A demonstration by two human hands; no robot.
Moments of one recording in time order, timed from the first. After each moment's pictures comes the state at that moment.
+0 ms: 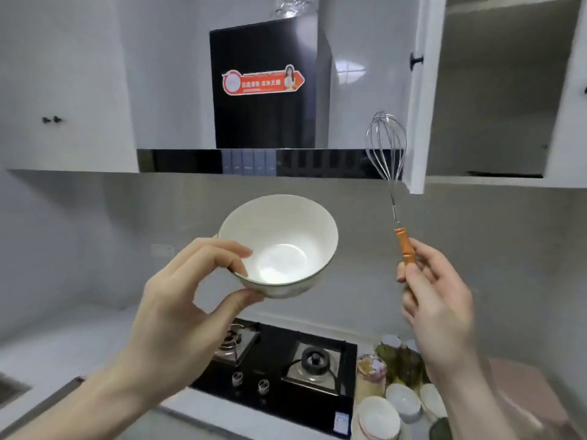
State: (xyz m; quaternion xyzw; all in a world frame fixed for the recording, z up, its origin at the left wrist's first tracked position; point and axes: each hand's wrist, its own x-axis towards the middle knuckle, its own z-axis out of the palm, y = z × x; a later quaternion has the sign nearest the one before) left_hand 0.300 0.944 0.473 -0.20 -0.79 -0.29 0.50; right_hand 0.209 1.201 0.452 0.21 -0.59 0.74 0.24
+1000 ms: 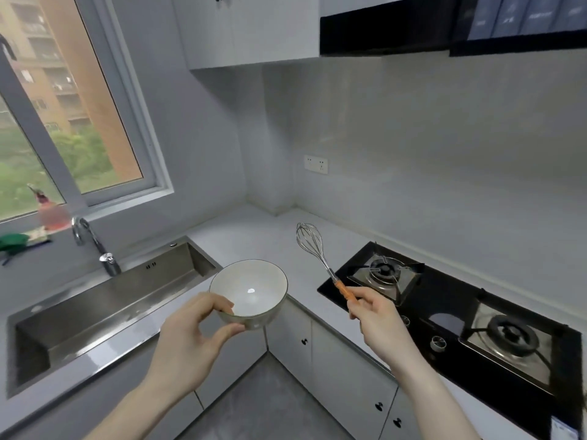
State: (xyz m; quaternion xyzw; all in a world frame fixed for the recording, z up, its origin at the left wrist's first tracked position) left_hand 0.335 0.570 0.249 0.25 -0.86 -0.30 0.32; right_hand 0.116 0.783 0.245 0.22 -0.75 0.59 -0.20
